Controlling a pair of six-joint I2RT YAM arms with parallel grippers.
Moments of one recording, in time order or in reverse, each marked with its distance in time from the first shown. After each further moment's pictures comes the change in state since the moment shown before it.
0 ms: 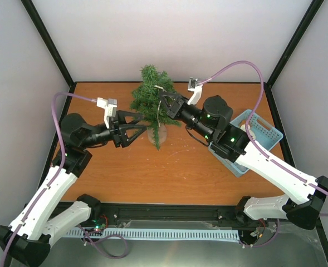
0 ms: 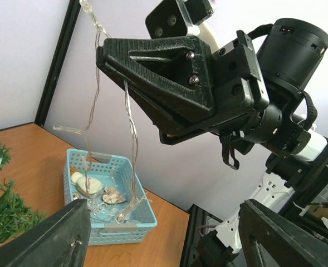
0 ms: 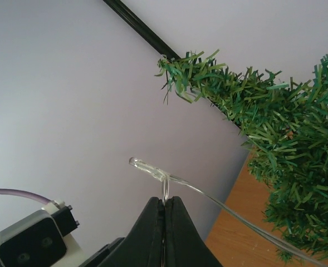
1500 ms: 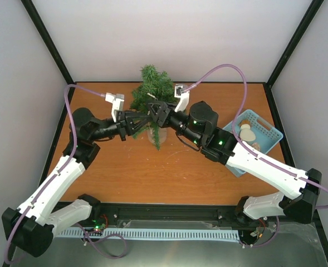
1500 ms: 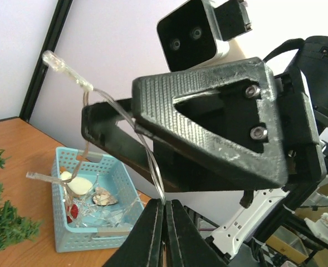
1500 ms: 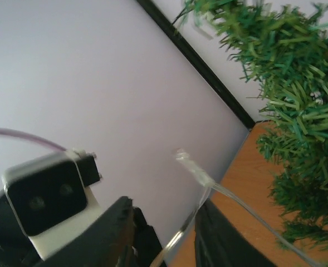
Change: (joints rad) left arm -0.003 0.139 -0.036 0.224 0.056 -0.105; right arm 0.098 0.063 -0.034 0.074 0.072 -0.047
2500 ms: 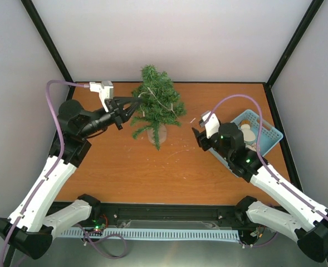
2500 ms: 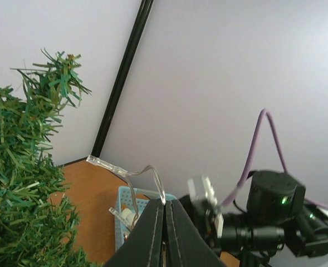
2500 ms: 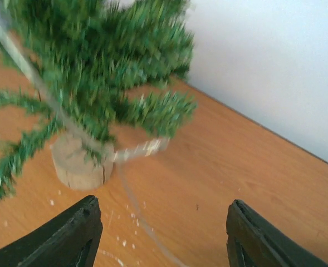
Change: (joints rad) left arm 0.000 -0.040 0.200 -0.267 -0.264 0.171; right arm -0.346 -0.382 -0.475 -0.269 0.056 -0.931
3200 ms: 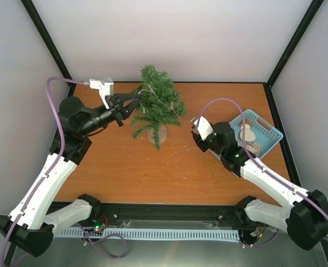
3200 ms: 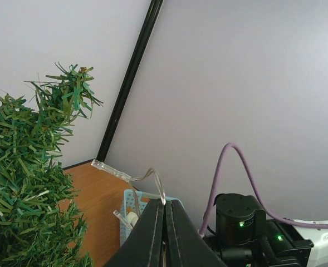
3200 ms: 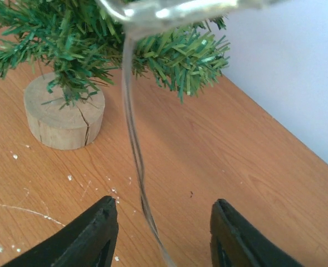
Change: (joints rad) left arm 0.000 0.035 0.049 -0.019 -0.031 0.001; right arm -0.092 0.153 -0.151 0.201 -0.126 -0.234
